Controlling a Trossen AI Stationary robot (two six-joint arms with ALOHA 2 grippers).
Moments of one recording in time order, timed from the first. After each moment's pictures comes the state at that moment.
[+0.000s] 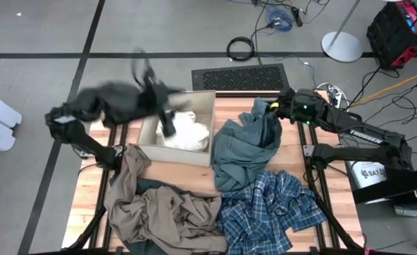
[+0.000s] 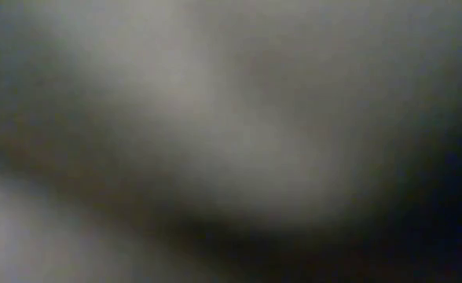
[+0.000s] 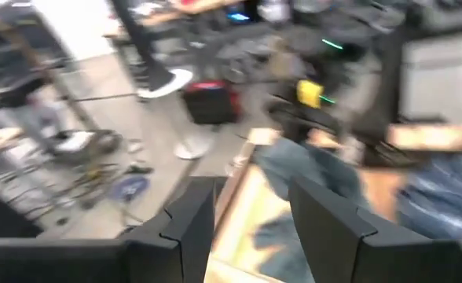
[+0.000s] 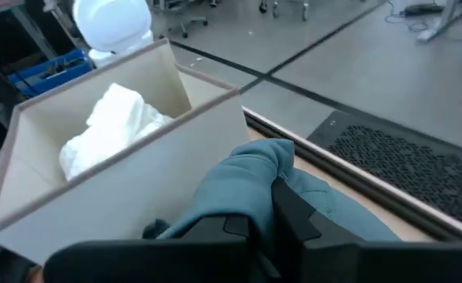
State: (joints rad) left arm -0.11 1.47 2.13 -0.95 -0.58 0.13; right arm -0.45 0.83 0.81 -0.34 0.10 0.32
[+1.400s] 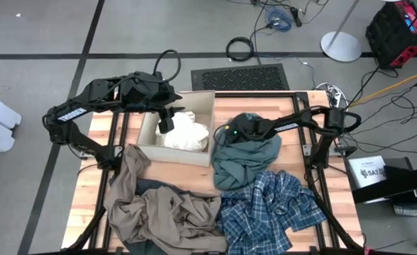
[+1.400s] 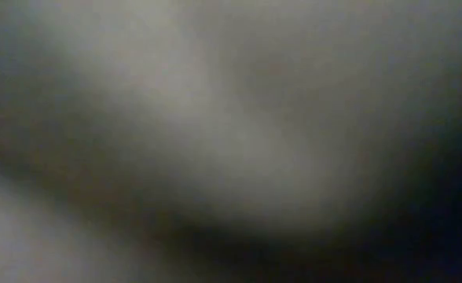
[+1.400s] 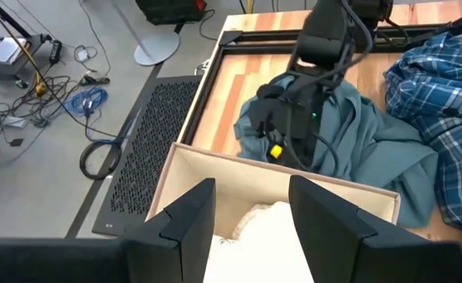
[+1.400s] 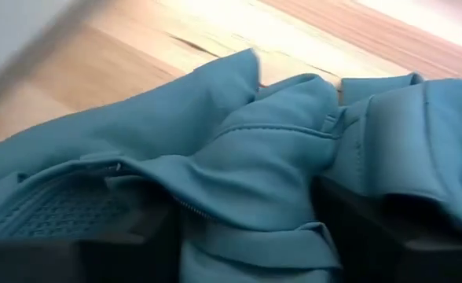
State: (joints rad) left arm 0.14 1.41 1.92 -1.13 -0.23 0.11; right arm -0.30 1.85 0.83 -0.20 0.44 0.72
